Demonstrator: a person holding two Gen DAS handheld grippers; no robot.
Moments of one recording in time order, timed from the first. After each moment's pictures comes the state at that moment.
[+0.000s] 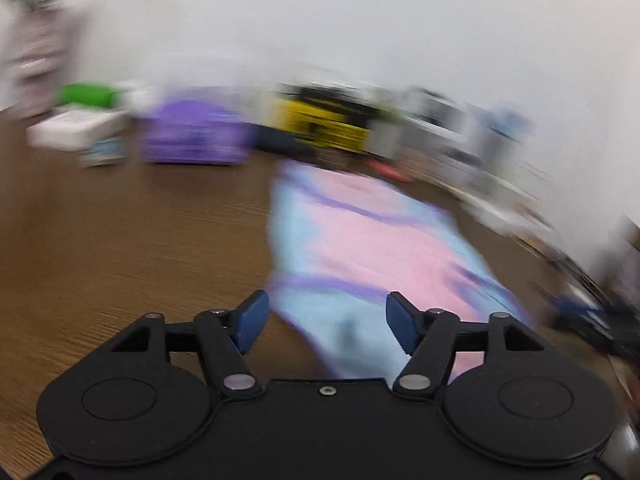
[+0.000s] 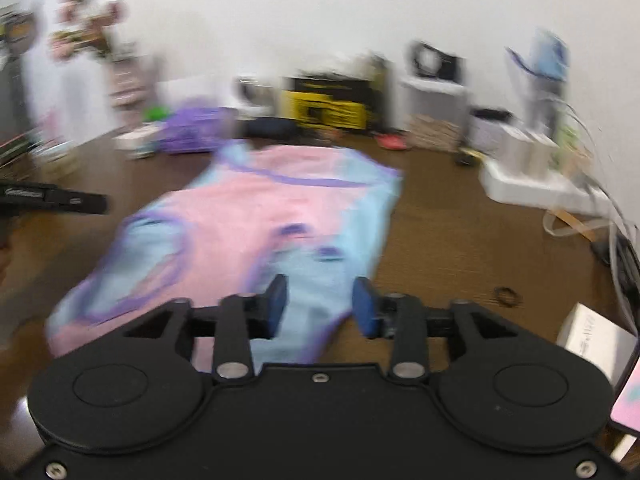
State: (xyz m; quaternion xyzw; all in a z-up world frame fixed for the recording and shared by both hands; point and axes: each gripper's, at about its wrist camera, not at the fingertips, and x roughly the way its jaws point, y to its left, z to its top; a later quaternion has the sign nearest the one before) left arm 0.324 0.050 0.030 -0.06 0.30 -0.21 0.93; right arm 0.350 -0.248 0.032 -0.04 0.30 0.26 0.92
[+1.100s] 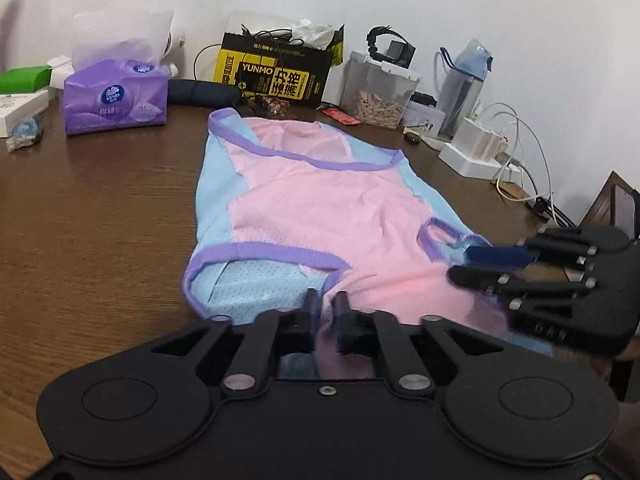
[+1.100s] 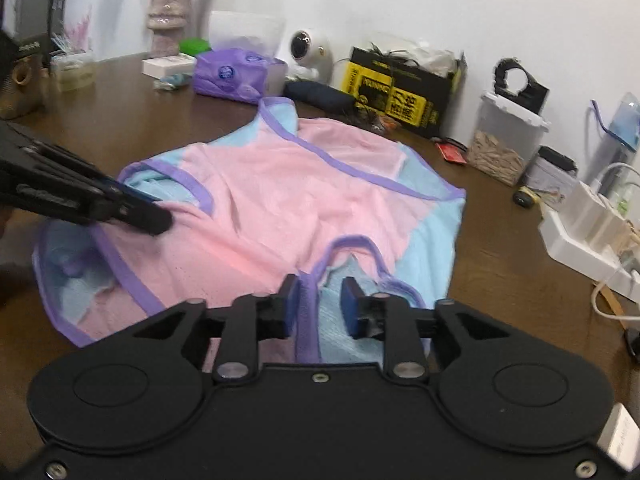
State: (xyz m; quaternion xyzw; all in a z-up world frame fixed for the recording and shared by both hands) left arm 0.385 0.020 -0.005 -0.06 0.32 -0.16 0.93; right arm 0.403 -0.193 0.019 -0.15 0.28 0.21 0.92
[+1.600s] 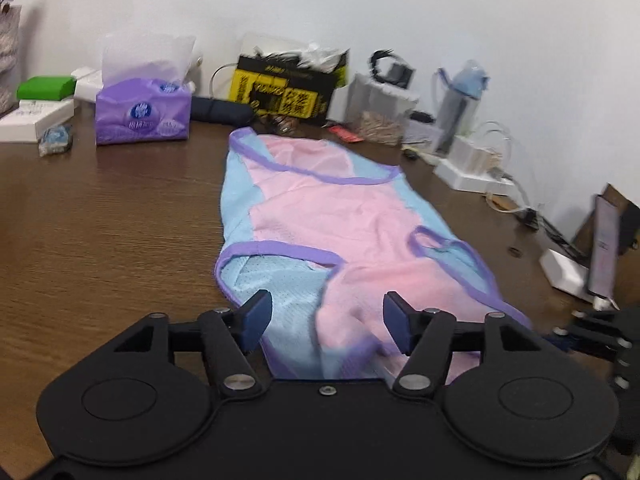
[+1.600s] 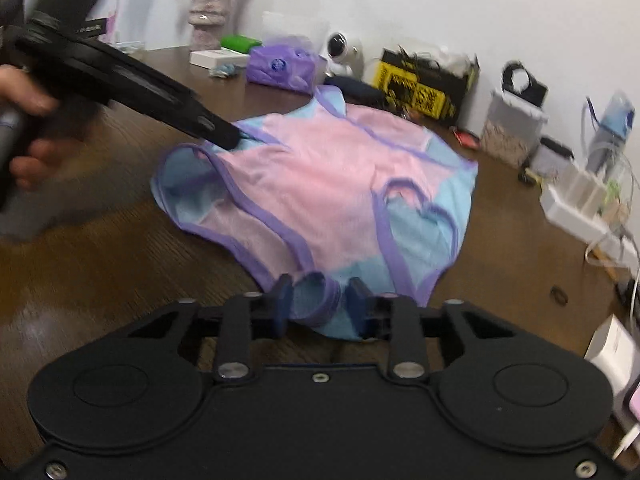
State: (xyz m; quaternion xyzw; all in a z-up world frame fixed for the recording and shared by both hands) left arm 0.327 0.036 0.027 -0.05 0.32 -0.17 0.93; right arm 0.308 -0.202 0.013 -0.15 0.30 0.25 0.91
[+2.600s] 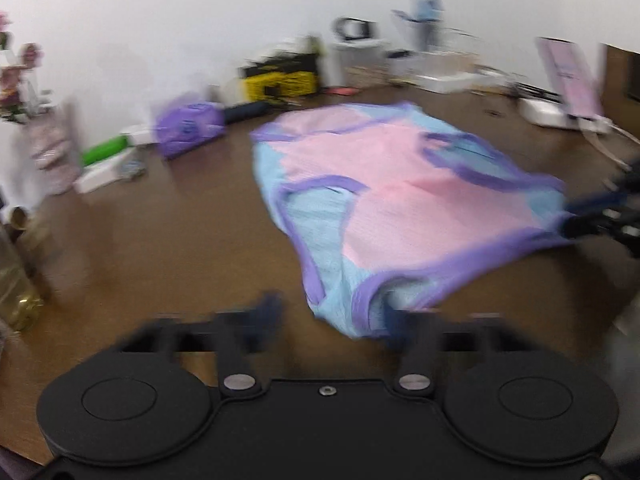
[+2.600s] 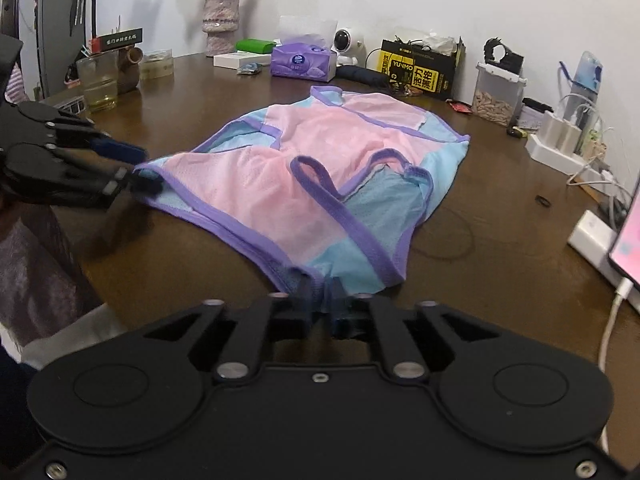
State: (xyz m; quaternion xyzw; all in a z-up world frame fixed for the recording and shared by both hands) left arm 0.151 0.003 0.013 0.13 0.31 -0.12 0.93; right arm 0.172 -0.233 0.022 -0.12 0.31 0.25 0.91
